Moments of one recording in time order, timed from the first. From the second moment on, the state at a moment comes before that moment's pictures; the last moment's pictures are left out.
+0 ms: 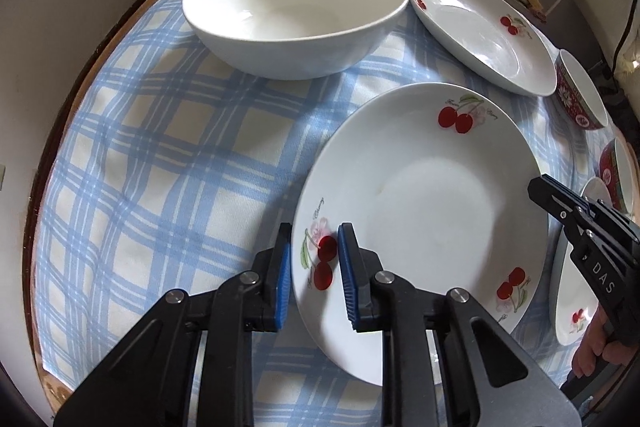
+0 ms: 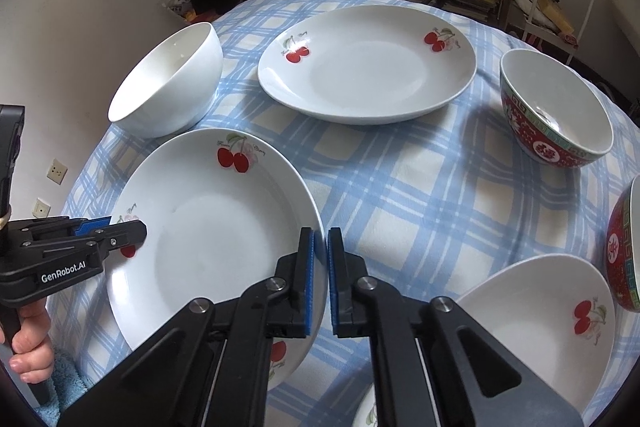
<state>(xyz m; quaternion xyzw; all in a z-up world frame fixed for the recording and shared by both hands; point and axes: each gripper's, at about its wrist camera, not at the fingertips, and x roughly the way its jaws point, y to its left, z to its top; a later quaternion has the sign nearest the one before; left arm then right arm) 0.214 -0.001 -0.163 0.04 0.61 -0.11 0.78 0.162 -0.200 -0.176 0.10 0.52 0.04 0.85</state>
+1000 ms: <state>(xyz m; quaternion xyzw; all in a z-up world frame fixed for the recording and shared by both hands) 0.154 0.017 -0.151 0.06 0.63 -0.12 0.77 0.091 -0.189 -0.166 0.13 0.54 0.02 0.83</state>
